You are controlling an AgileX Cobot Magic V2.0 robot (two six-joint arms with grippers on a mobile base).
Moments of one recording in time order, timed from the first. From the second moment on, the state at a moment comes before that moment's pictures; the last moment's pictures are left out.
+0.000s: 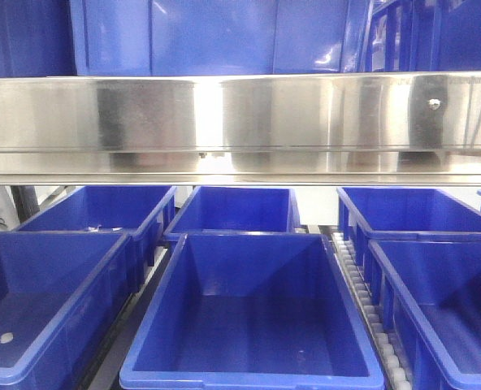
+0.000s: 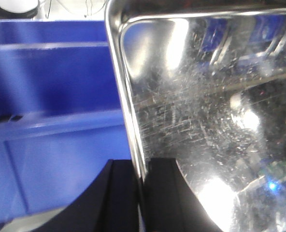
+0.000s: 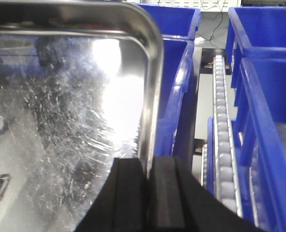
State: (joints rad) left arm -0.70 1.84 -2.05 0.46 0.66 -0.45; right arm 0.03 1.58 -1.75 0.21 0.62 -0.08
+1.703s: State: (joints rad) left arm -0.69 2.01 -1.97 0.55 0.94 -0.43; right arm 0.19 1.89 -1.75 0.26 0.81 -0.09
